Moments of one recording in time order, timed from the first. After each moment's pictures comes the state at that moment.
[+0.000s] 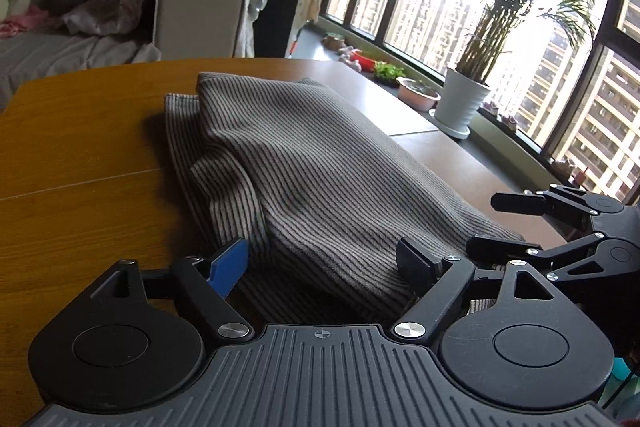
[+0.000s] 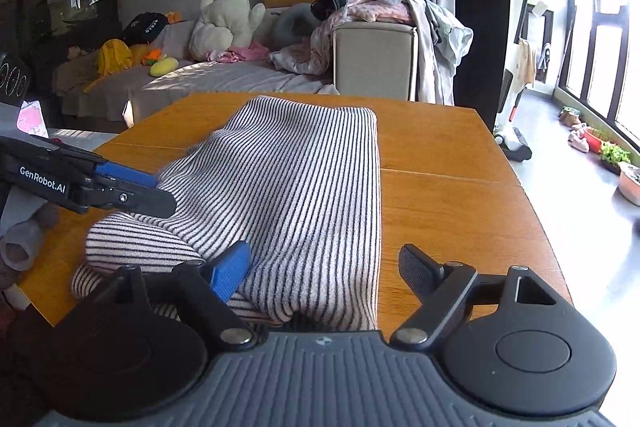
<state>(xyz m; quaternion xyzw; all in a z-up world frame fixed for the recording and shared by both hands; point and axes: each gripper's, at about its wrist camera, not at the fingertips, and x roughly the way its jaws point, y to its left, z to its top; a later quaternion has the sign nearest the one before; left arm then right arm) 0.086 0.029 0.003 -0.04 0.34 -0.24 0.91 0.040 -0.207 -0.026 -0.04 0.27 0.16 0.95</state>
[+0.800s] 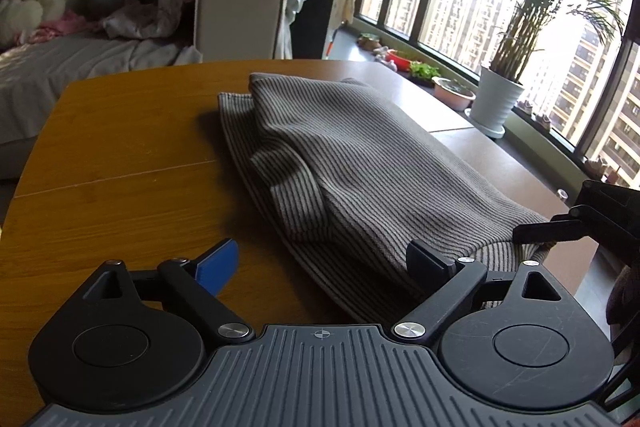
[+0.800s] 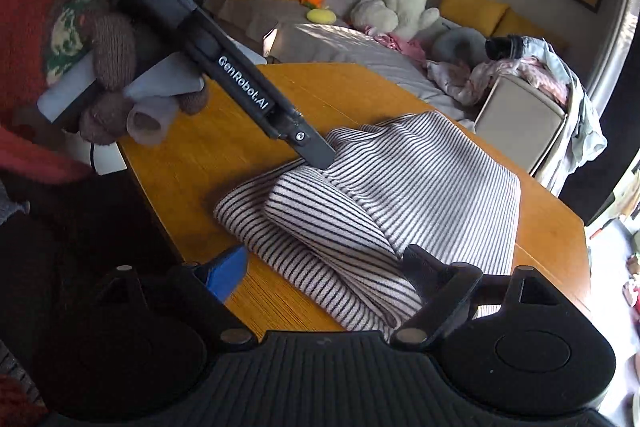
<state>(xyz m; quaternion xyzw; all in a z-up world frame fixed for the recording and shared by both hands) 0.072 0.051 0.013 -0.02 0.34 -0.19 0.92 -0.012 -0.124 -0.026 -0.27 0.24 0.34 0.87</state>
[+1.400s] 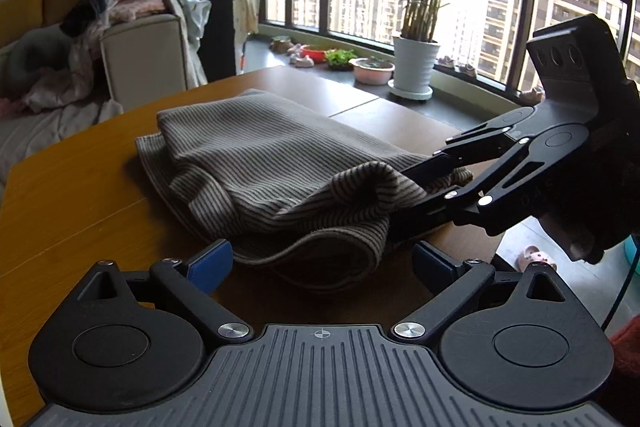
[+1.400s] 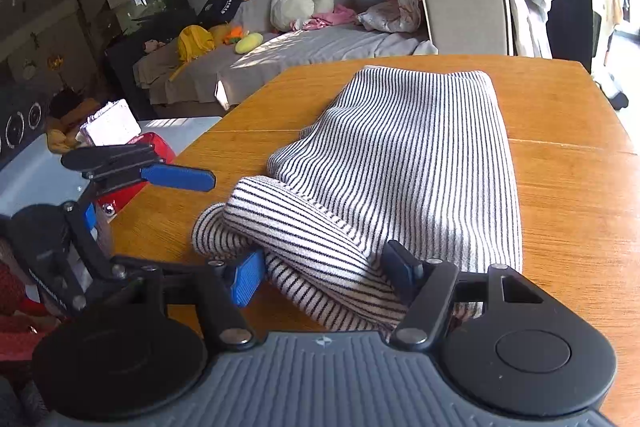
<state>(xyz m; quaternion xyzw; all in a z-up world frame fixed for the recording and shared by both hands) 0.033 0.024 0.022 0.10 0.30 -0.31 0.89 0.057 -0.185 -0.019 0.05 0.35 0.31 0.88</state>
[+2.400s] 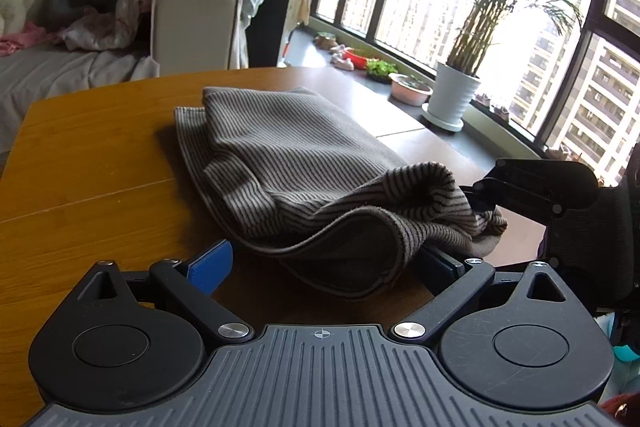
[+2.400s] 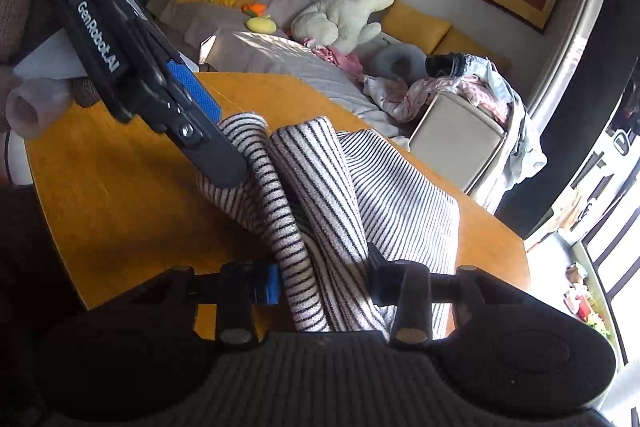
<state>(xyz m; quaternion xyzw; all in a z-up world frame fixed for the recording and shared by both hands) 0.065 0.050 0.034 -0.03 0.33 -0.26 0.91 0.020 -0.114 -0.026 -0.28 0.20 0.25 0.91</state>
